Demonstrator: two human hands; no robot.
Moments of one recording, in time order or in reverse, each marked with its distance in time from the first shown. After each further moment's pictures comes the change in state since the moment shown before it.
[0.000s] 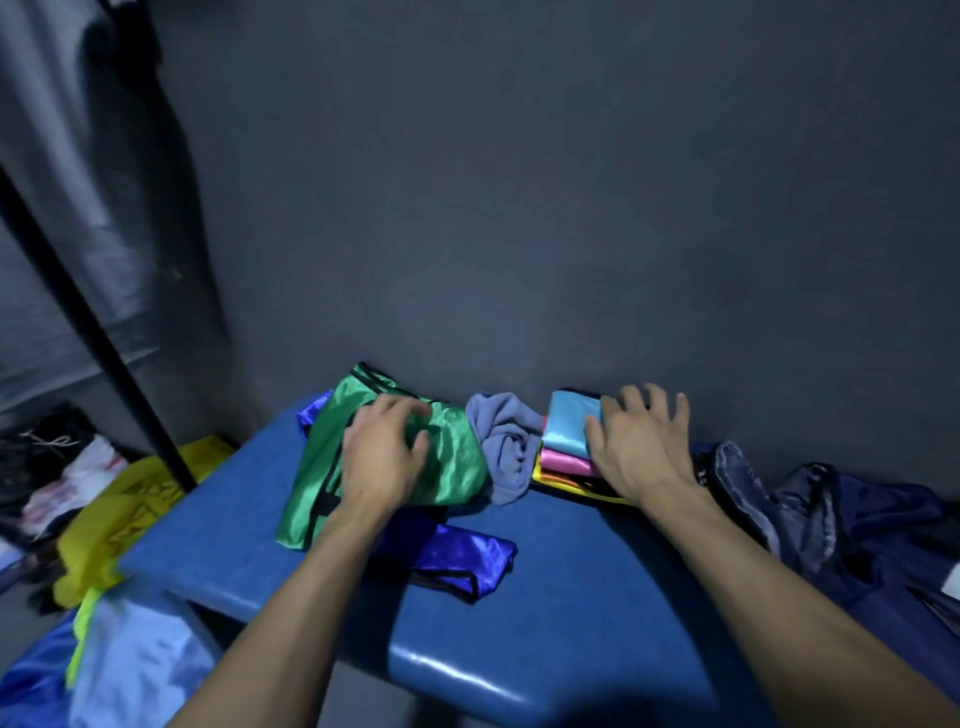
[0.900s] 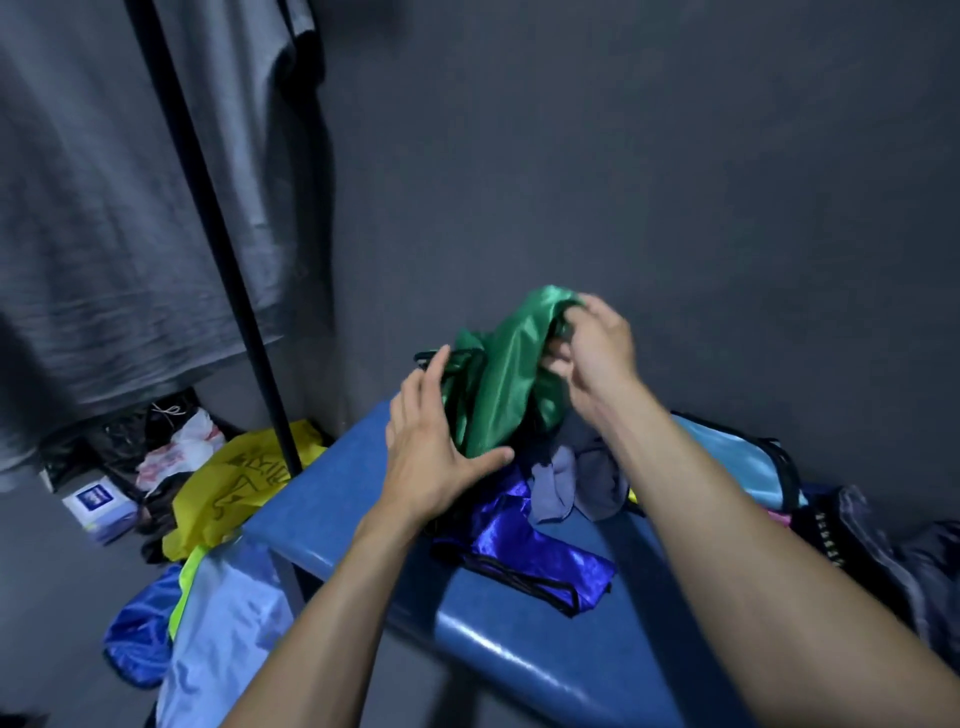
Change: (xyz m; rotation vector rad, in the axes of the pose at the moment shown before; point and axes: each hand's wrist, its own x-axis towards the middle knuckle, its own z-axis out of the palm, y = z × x) left_hand -0.018 -0.034 -0.078 -0.191 0.049 -0.062; right_hand 0.047 -0.186 -0.119 1.995 -0.076 0.264
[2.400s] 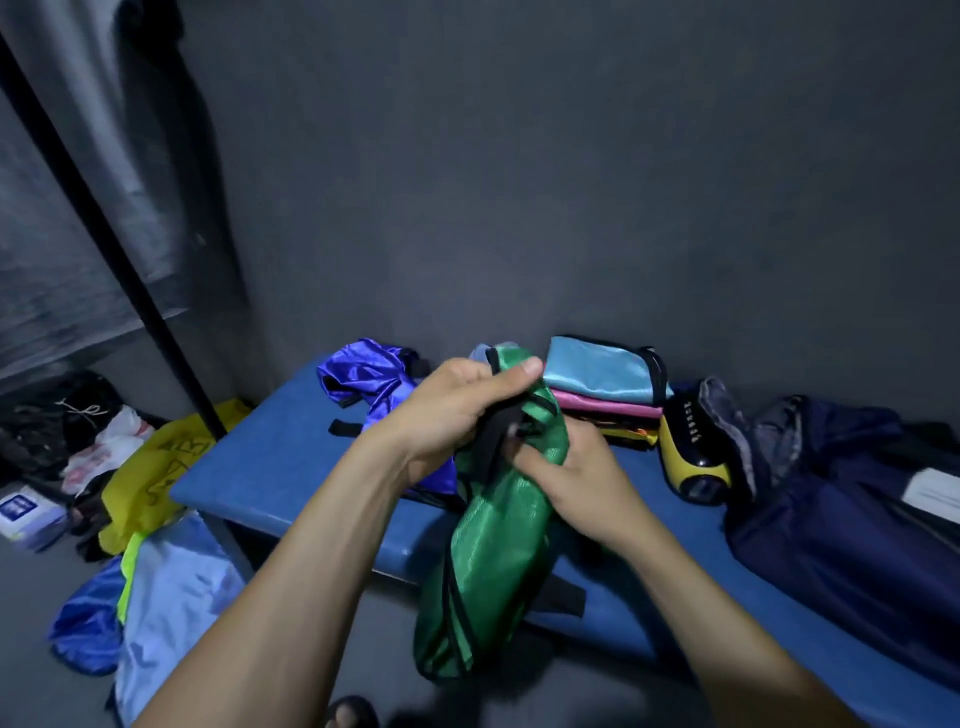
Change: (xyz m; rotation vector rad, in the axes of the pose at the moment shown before) left_hand -0.055 0.153 0.008 -0.843 -0.719 -0.248; right_hand -0.160 0.035 -0.167 -0.600 -0.306 -0.214
